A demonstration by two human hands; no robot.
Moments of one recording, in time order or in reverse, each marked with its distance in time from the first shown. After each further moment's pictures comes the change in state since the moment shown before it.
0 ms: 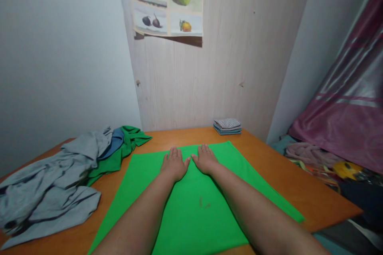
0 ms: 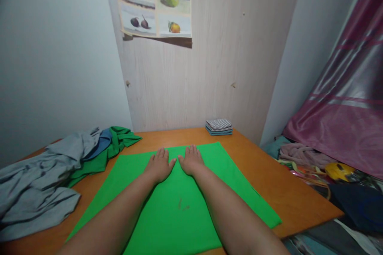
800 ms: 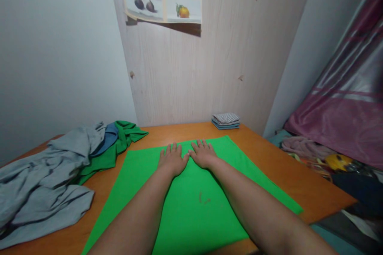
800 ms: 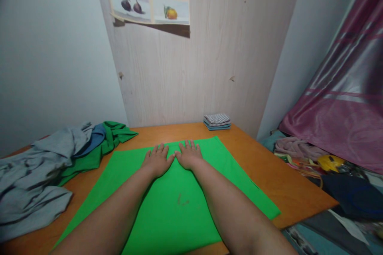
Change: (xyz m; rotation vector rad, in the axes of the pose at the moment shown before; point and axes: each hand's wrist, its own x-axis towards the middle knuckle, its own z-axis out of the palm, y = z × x) left_hand 0.002 0.000 -0.003 -0.047 -0.077 -0.009; right_hand -0.004 -0.001 -0.007 -0.010 -0.048 -0.042
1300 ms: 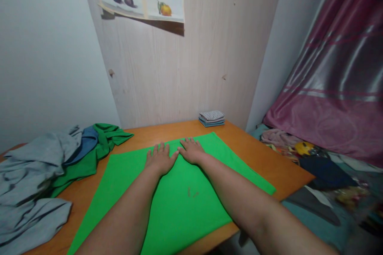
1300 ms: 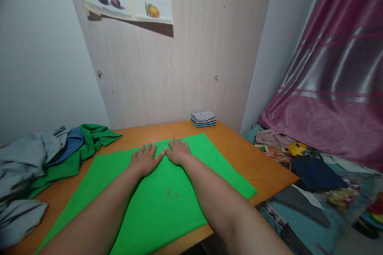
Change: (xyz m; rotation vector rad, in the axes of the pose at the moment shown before) left_hand 0.007 -0.004 0.002 0.007 0.018 0.025; right_hand -0.002 0.003 -0.006 0.042 0.027 -0.016
